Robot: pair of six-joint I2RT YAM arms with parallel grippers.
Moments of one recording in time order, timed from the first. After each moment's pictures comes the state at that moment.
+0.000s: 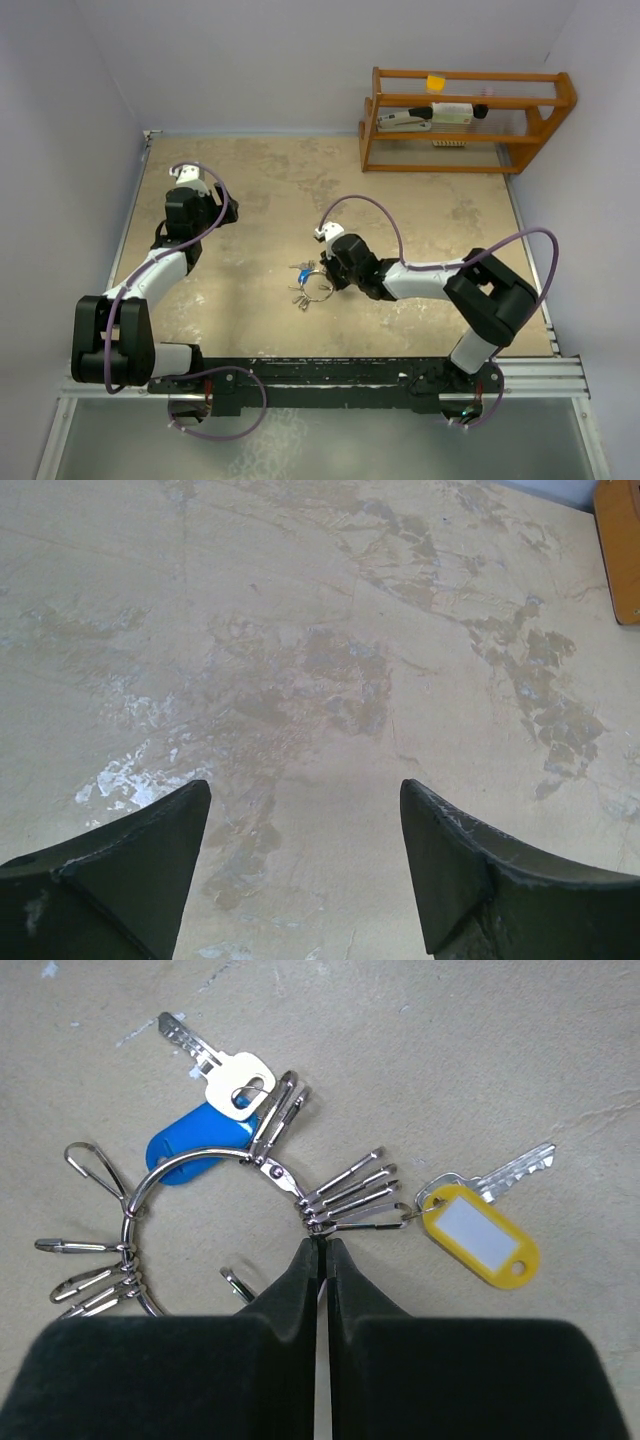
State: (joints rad) left arm -0.05 1.32 0.68 0.24 0.05 -0.30; right arm 0.85 1.66 0.73 0.20 0.07 0.20
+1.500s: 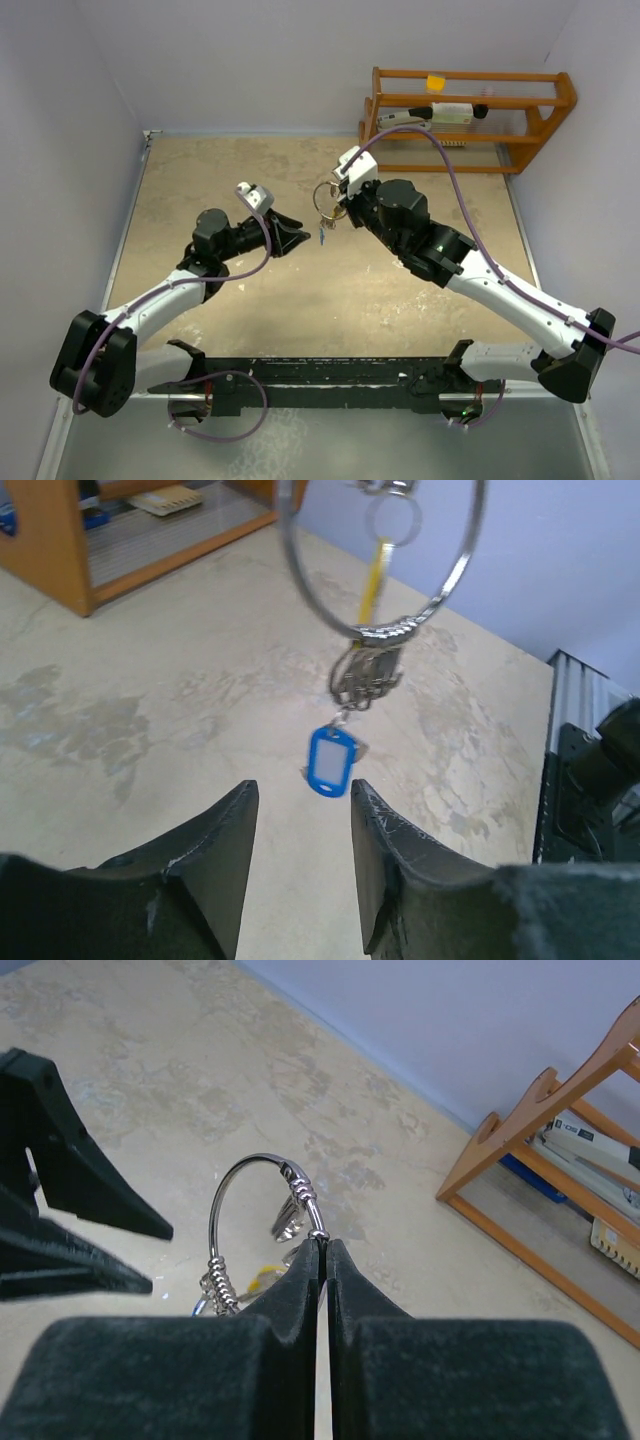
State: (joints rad) left arm -0.40 1.18 0.56 0.59 0.65 -0.25; right arm 0.89 1.21 1.23 -0.23 0.36 -0.19
